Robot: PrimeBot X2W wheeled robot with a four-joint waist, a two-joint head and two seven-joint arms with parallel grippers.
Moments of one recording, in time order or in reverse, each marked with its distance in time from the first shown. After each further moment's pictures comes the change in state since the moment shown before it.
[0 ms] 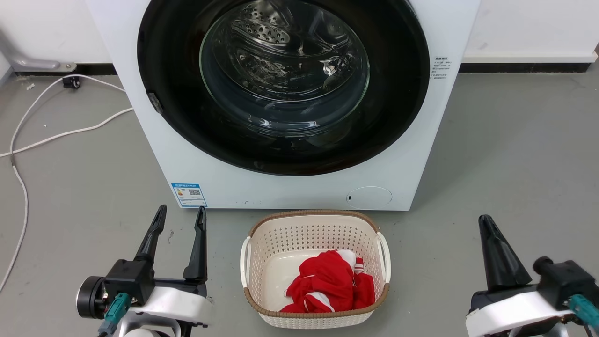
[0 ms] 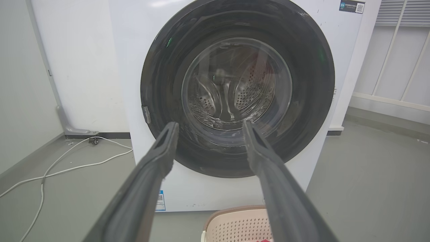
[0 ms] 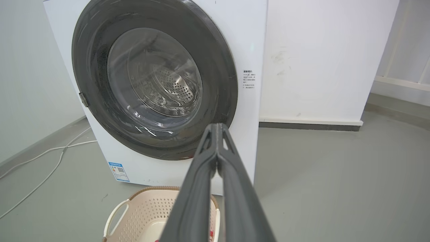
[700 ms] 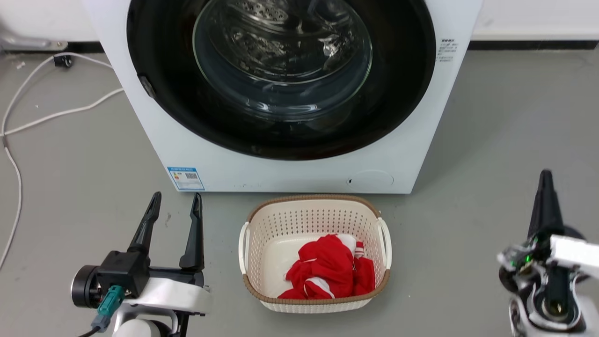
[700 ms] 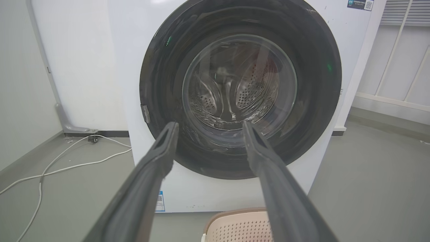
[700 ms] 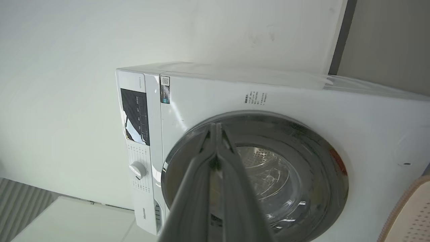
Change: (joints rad) left arm -0.020 0.000 0.005 -0.024 -0.008 0.006 0.000; right arm -0.198 0.000 -0.041 0.150 1.415 0.000 -0.103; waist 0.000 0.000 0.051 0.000
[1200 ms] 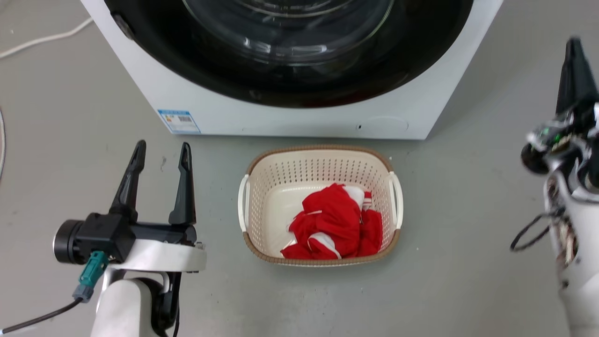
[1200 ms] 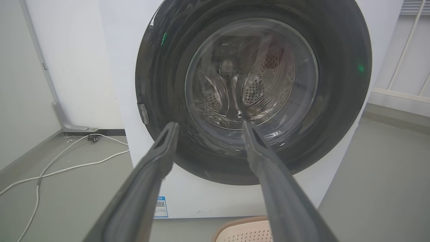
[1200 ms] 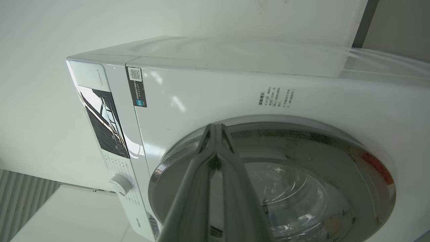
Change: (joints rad) left arm -0.125 0.012 0.008 -0.054 -0.002 -0.005 0.000; right arm -0.478 -0.111 -0.005 0.280 0.181 0.000 0.130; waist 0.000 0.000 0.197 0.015
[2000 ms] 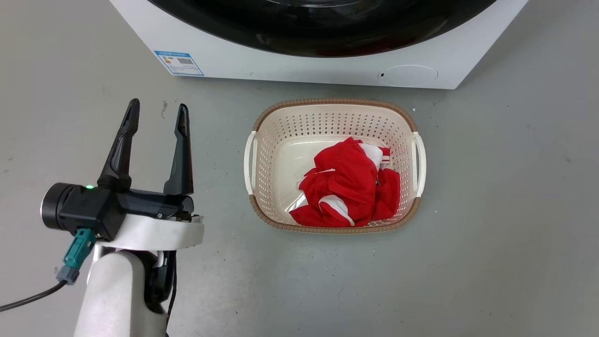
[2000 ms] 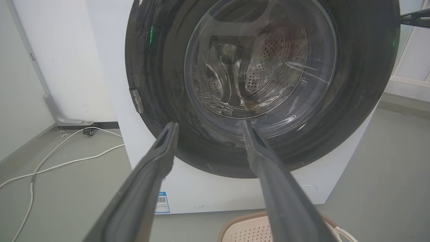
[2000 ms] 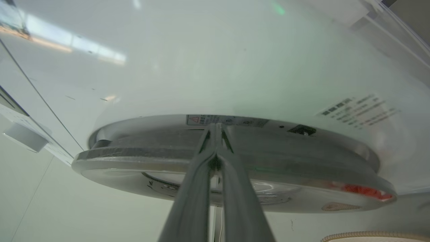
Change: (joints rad) left arm -0.102 0.035 -0.026 -0.044 -0.024 -0.002 0.000; right arm -0.741 -0.185 0.290 0.573 -0.100 0.000 0.451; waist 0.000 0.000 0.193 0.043
